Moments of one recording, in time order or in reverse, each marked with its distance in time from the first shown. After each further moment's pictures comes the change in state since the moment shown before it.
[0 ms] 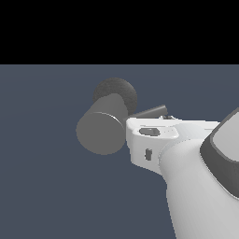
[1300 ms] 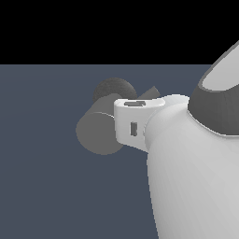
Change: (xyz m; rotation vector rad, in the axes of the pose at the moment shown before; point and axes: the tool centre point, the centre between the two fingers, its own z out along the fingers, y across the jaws) arm -0.043 0.023 -0.004 0.010 0.016 0.000
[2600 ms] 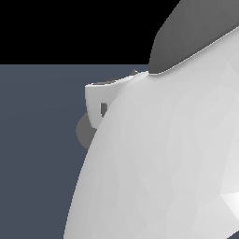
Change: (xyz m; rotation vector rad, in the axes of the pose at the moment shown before) arm -0.033 0.042 -0.005 -0.016 -0.017 -0.044
